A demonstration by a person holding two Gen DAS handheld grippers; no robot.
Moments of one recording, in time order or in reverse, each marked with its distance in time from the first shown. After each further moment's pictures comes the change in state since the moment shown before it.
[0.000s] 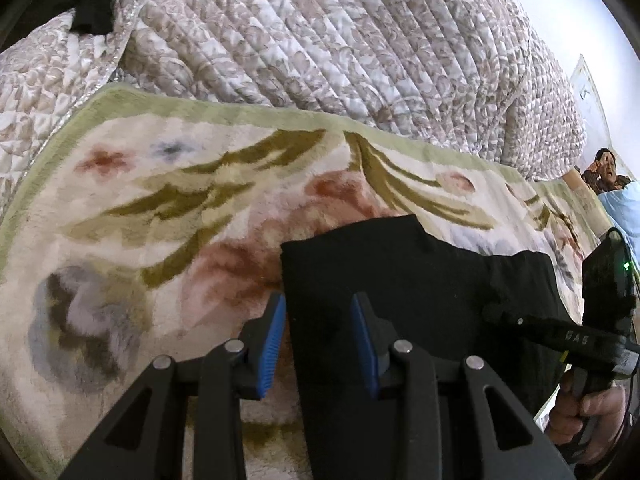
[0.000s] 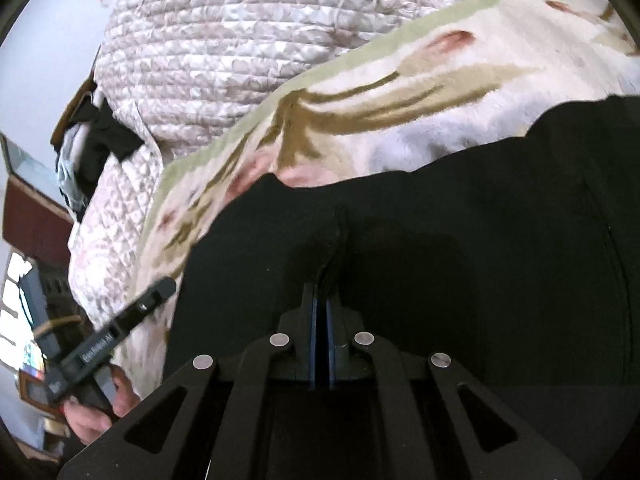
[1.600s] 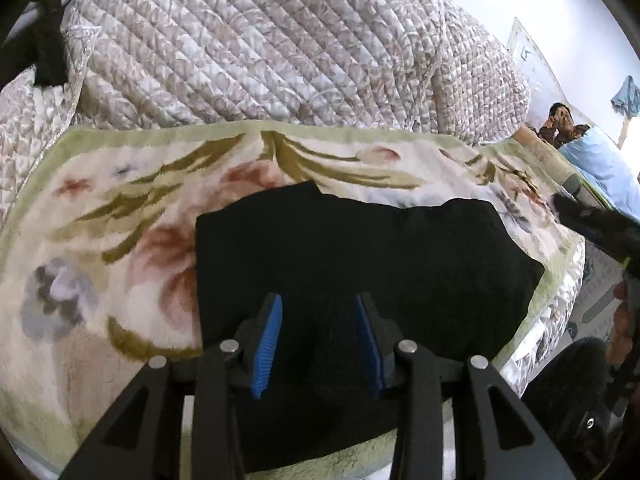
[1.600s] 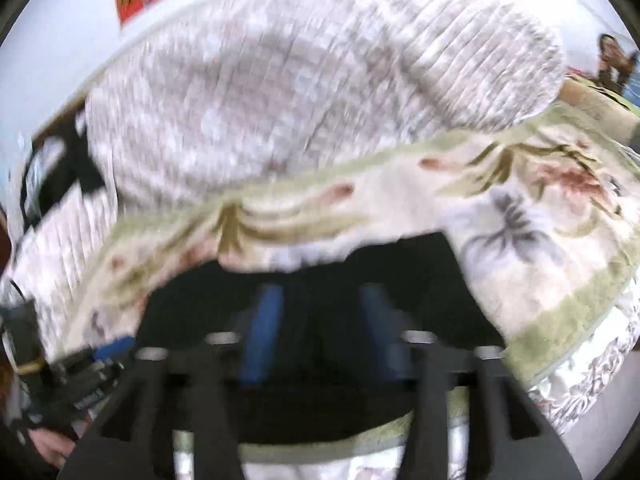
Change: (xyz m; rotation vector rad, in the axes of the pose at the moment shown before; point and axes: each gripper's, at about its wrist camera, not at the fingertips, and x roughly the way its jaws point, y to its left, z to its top) left arm -0.037 -0.064 -0.051 0.170 -0.049 -0.077; right arm -0.167 0.027 -0.037 -0.155 -0.402 -0.392
